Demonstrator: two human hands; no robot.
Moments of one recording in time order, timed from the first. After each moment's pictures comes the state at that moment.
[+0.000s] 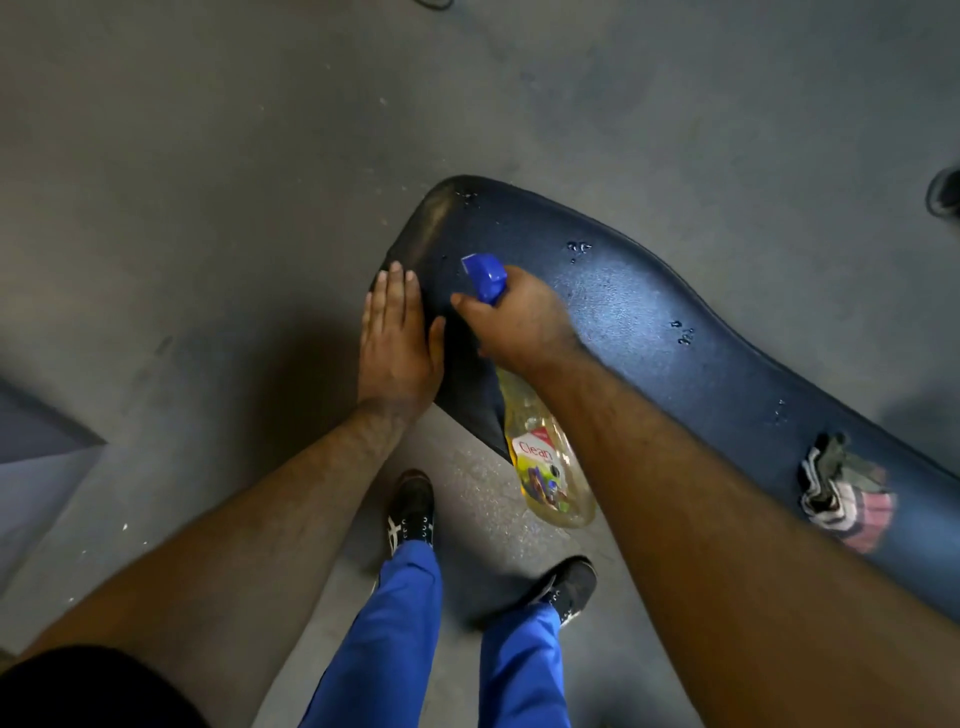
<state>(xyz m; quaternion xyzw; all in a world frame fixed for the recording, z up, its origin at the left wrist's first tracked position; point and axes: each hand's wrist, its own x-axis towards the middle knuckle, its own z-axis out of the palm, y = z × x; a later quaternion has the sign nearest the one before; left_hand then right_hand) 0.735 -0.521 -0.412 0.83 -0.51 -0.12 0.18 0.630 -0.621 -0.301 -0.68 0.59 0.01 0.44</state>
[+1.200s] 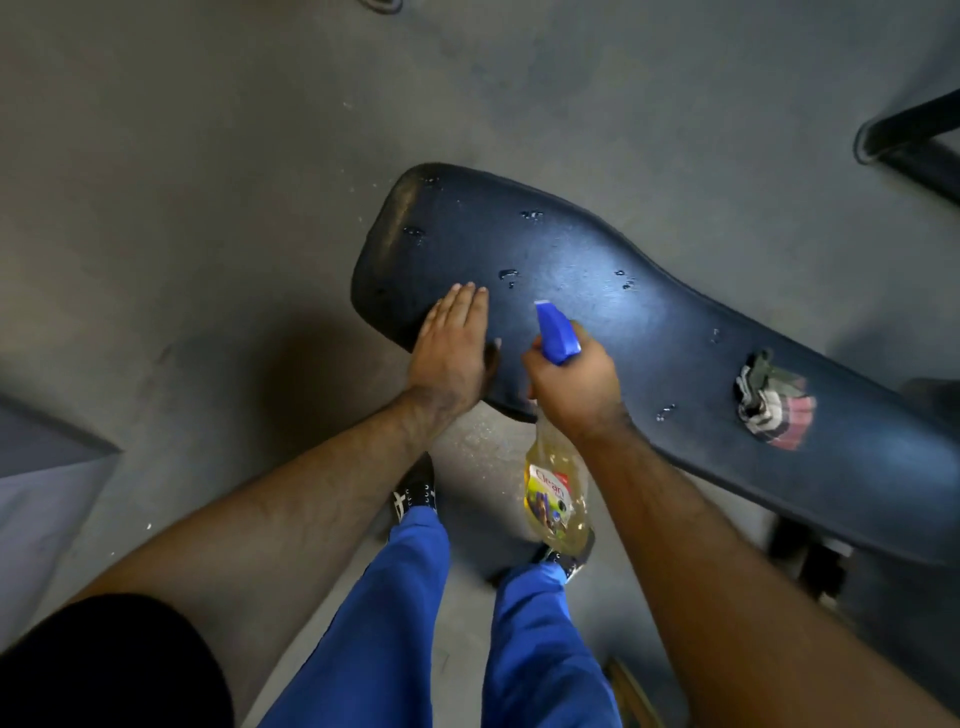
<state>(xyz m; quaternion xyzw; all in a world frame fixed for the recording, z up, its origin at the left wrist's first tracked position) 0.661 -0.505 -0.319 0.74 -0.62 -0.25 0.12 0.522 -0.531 -0.252 -0.54 0.70 -0.11 0.46</state>
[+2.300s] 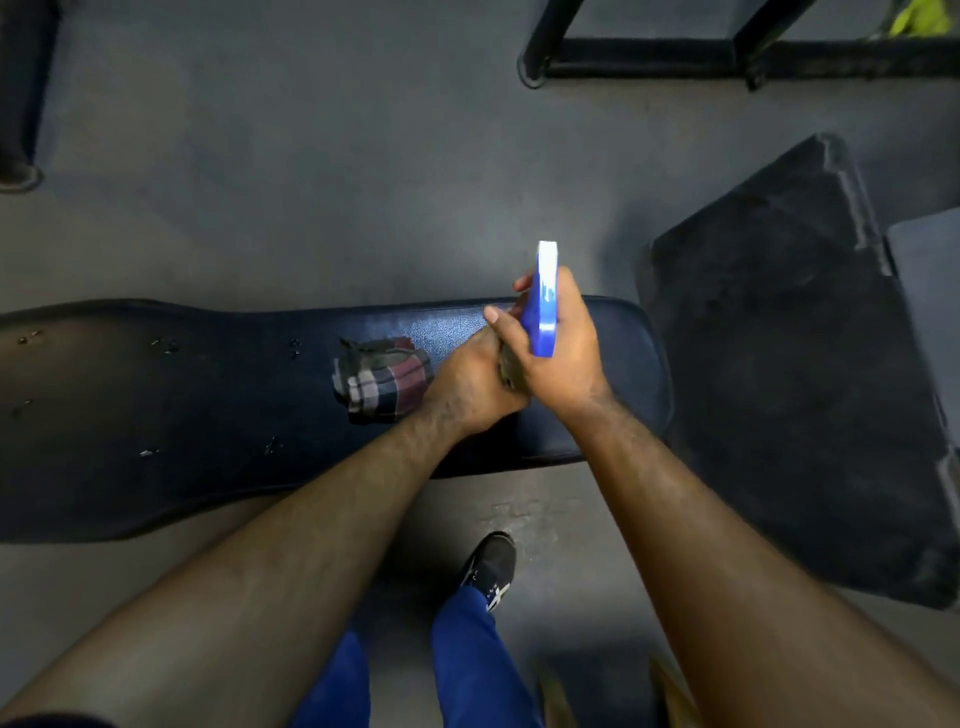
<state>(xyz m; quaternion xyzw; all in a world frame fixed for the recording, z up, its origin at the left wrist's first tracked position) 0.106 -0.601 -0.280 0.53 -0.70 -0.47 0.14 -0.003 -0.591 -0.230 -0.50 0.65 -0.45 0.36</state>
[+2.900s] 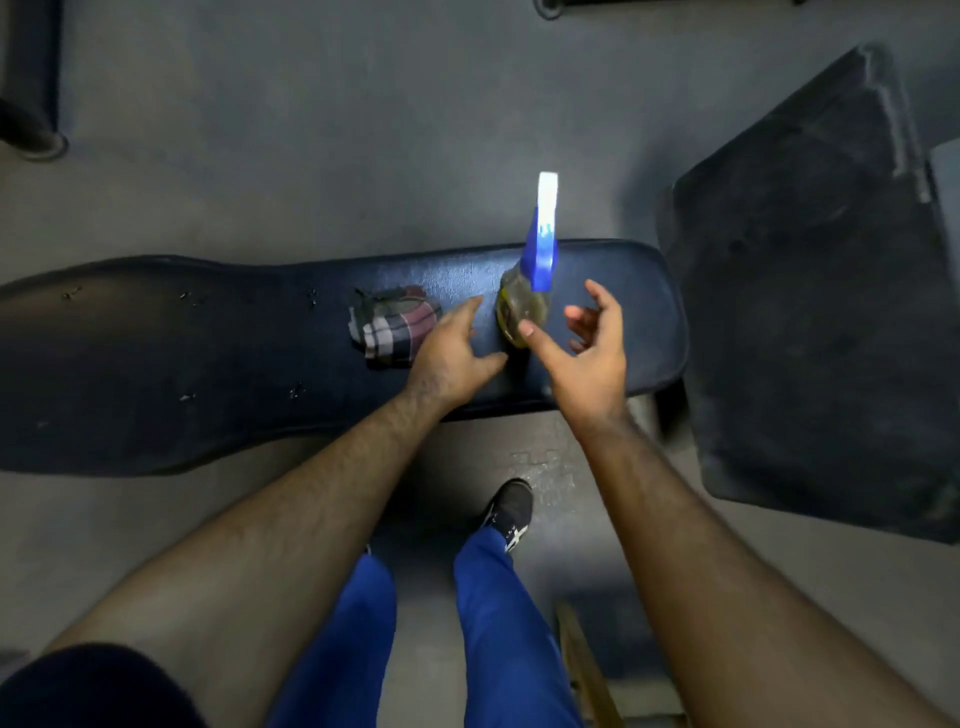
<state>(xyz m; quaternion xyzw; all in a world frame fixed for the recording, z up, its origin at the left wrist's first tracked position) 0.137 -0.563 -0.300 0.62 -0.62 -0.46 0.11 -0.011 -0.513 -0.265 -0.32 0.73 -0.44 0.41</state>
